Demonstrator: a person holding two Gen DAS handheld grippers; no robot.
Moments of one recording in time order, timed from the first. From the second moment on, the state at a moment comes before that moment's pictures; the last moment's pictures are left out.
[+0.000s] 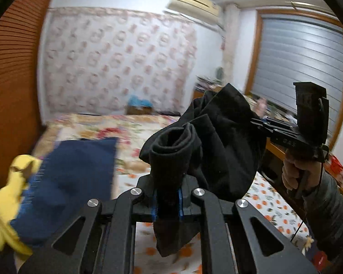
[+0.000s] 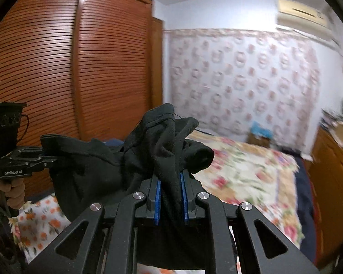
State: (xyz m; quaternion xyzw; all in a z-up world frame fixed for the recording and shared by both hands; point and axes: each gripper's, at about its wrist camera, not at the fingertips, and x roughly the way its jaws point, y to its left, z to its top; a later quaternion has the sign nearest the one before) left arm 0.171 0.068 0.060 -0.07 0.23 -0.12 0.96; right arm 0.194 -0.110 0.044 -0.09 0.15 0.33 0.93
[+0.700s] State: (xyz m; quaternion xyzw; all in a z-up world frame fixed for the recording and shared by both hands) left arm 0.162 0.201 -0.021 -0.14 0.30 0.05 0.94; right arm 0.442 0.117 0.007 -0.21 0.21 0.40 0.87
